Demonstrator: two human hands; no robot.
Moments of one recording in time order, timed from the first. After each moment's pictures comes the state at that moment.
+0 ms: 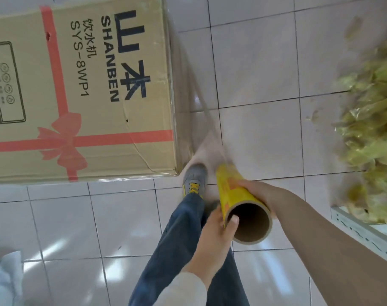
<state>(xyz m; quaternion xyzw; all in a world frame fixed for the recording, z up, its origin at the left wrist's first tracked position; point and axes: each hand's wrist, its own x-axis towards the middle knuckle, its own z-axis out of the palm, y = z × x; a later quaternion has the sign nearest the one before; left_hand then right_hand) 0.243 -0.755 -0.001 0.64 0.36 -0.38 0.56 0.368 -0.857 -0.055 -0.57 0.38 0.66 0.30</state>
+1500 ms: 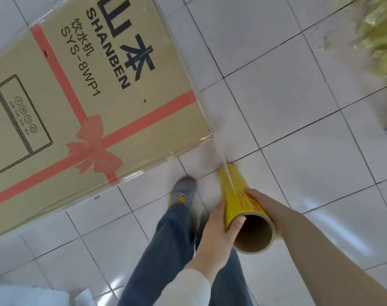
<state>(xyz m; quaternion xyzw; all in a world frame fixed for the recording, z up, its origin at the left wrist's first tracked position) 0.149 -0.624 -0.006 0.72 0.21 -0.47 0.47 0.187 -0.775 -0.062 -0.41 0.50 0.60 0.47</state>
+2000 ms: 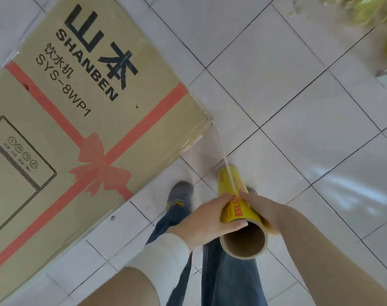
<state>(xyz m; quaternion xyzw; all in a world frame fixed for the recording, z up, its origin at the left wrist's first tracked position) 0.198 -0.550 -0.009 0.67 -0.08 -0.66 0.32 0.149 -0.702 -0.053 -0.39 0.54 0.55 0.51</state>
